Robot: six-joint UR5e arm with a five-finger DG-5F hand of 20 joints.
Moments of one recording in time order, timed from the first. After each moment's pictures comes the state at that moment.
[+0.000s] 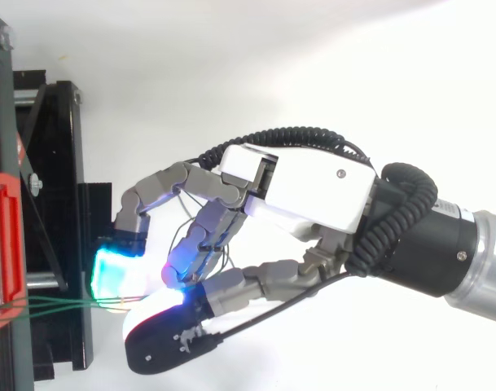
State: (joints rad) arm 0.28 -2.32 -1.09 -2.99 -0.99 0.01
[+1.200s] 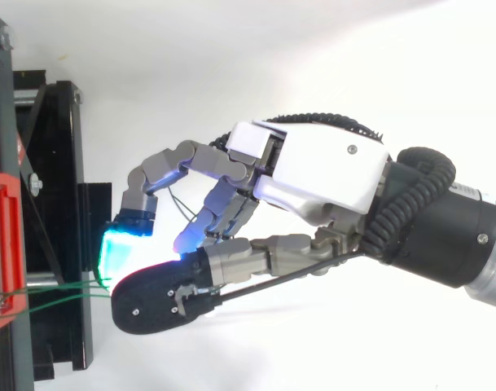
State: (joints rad) arm 0.26 -2.32 -1.01 -3.16 -0.99 0.12
